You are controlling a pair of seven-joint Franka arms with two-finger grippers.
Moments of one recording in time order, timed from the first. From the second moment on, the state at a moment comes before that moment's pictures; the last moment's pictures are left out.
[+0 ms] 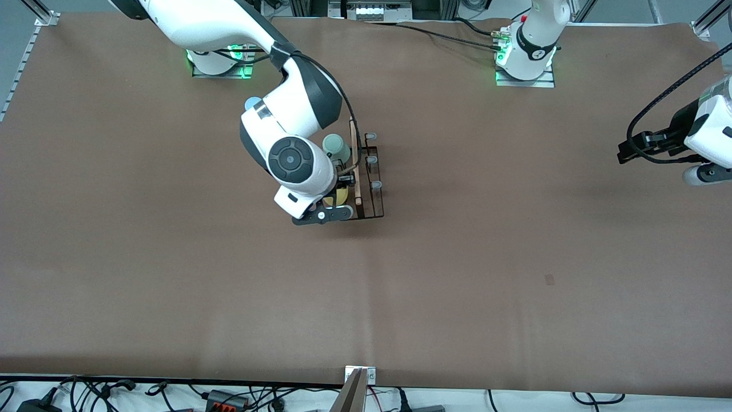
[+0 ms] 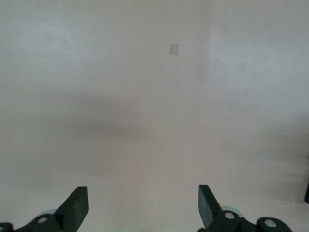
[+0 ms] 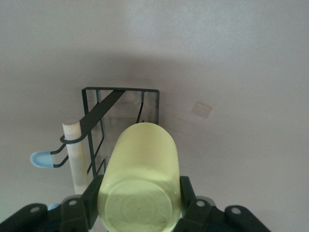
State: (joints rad) left arm 0.17 0.10 -0.20 -1.52 0.06 1.51 -0.19; right arm 0.48 0.72 0.21 -1.19 0.05 1.73 0.51
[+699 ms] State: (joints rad) left arm 0.17 0.10 -0.20 -1.52 0.06 1.51 -0.19; right arm 0.49 0.75 0.20 -1.23 0.05 1.78 0.51
